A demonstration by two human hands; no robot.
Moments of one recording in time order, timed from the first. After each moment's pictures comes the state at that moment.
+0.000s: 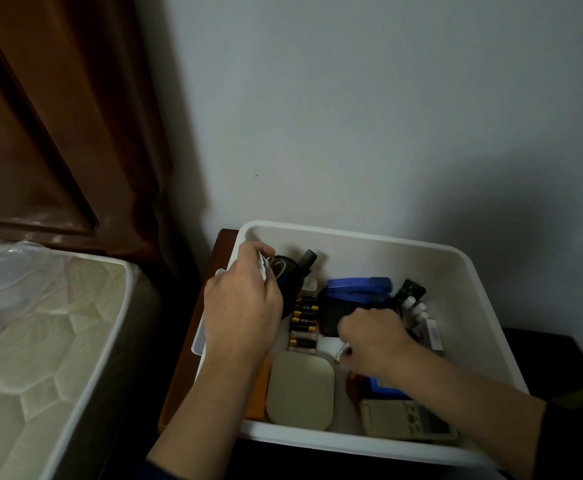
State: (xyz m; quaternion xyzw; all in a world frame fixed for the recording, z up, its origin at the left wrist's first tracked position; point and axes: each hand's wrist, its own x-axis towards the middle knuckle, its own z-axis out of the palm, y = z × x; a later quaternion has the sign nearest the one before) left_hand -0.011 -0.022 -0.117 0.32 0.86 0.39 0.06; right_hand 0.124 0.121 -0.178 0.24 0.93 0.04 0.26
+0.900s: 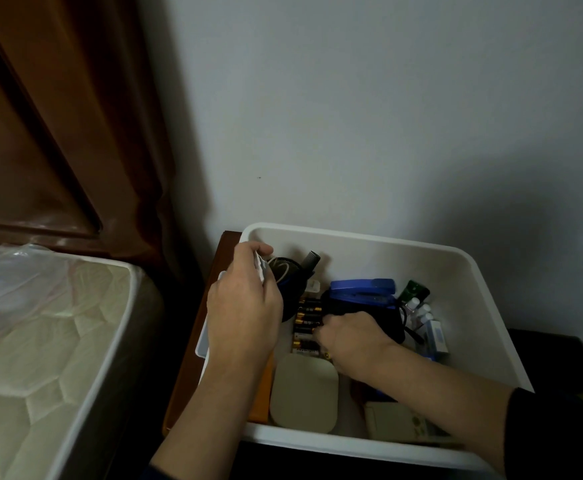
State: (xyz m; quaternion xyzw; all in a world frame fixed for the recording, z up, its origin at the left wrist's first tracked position) left_hand -0.017 -0.019 -0.139 0.30 0.83 0.46 0.03; right_hand 0.103 0.113 -0.204 0.13 0.96 0.08 0.23
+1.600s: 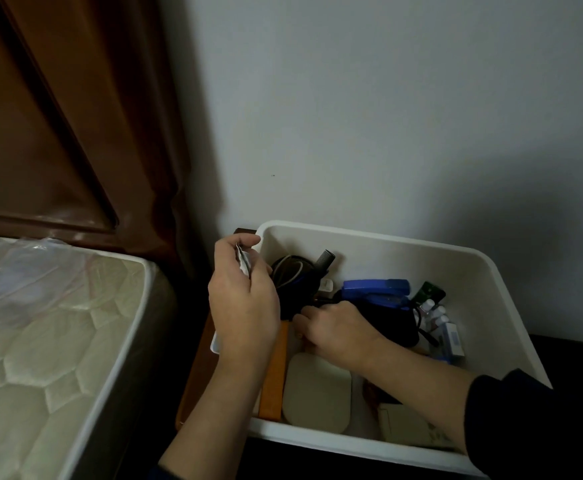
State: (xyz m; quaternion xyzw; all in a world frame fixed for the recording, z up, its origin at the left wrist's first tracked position) left_hand -0.027 -0.020 -0.143 0.18 0.73 0.66 0.02; right_hand 0.078 0.108 -0.220 0.00 1.00 0.05 0.02
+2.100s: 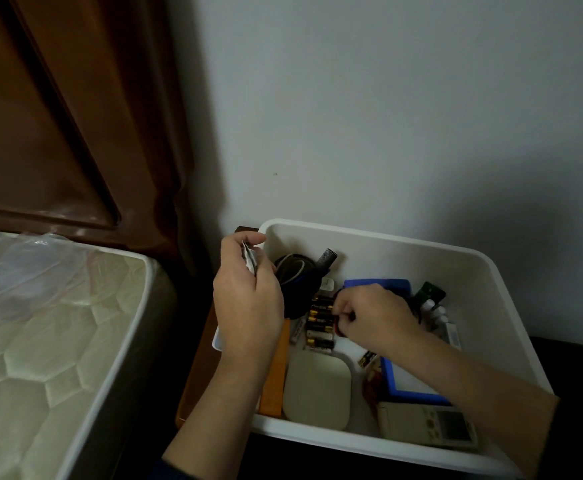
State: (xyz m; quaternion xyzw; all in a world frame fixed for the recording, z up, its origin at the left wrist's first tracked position) left_hand -0.026 -0.022 -0.142 0.18 0.74 0.65 0.04; right_hand 0.100 0.131 -0.185 0.32 0.94 -0.13 0.04
